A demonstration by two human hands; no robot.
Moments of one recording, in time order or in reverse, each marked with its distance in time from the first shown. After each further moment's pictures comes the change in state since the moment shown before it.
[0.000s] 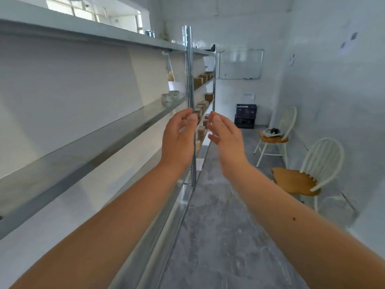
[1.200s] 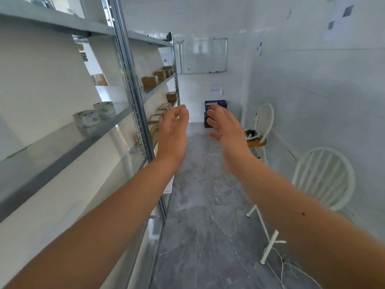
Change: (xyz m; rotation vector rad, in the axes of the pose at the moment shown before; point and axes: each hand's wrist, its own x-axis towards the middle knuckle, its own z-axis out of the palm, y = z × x) left_hand 0.395 -0.277 0.307 -0.144 -0.127 -0.141; right_hand 0.497 0.177 -0.126 -0.107 0.127 0.052
